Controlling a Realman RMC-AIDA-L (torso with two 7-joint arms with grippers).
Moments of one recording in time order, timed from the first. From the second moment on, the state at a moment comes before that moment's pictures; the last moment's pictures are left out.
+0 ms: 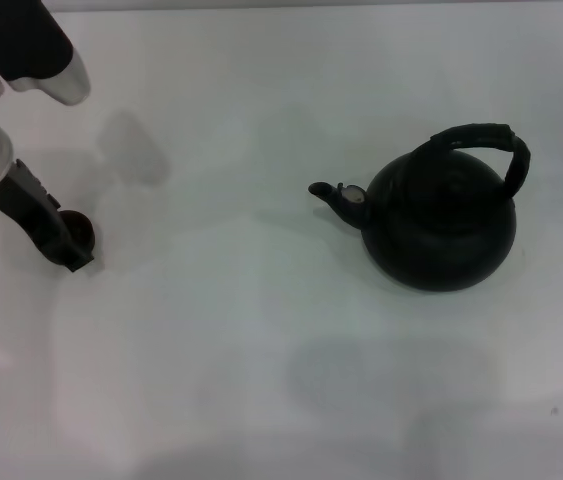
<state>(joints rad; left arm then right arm) -0.64 -2.07 1.29 1.10 -0.33 -1.47 0.93 0.41 2.01 -0.32 -0.16 2.17 0.84 -2.85</state>
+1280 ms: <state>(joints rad) -0.54 -2.07 1.33 1.26 -0.51 -1.29 0.95 0.41 2.01 -0.32 -0.16 2.17 0.83 -2.85</state>
